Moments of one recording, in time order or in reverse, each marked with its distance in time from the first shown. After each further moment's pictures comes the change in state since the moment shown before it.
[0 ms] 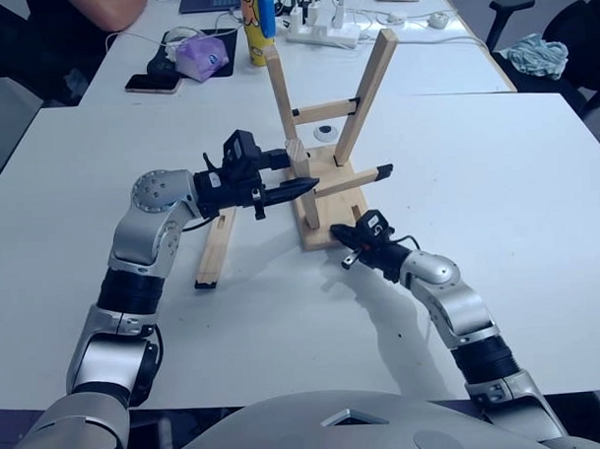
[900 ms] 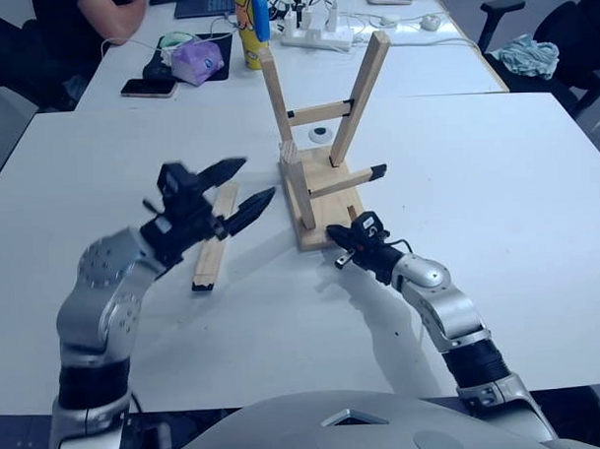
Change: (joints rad) left arm 0.574 0.010 0.280 -0.520 -0.013 0.138 0.381; right arm 0.026 0.057 0.006 -0.003 0.006 0.000 -0.065
